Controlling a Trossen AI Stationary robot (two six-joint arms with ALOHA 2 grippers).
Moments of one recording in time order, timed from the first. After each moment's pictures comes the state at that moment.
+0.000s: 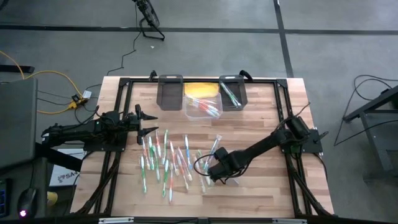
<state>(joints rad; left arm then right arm) 0.13 0.04 0.07 -0.09 -0.05 0.10 0.43 2.01 1.33 -0.78 0.14 1.44</state>
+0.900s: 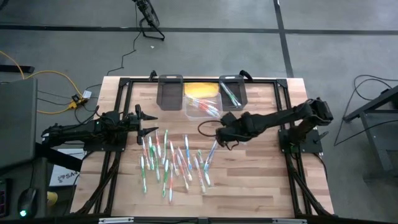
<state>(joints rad) 0.13 0.04 0.07 -0.09 -0.05 0.10 0.15 1.65 1.33 -1.06 0.50 0.99</state>
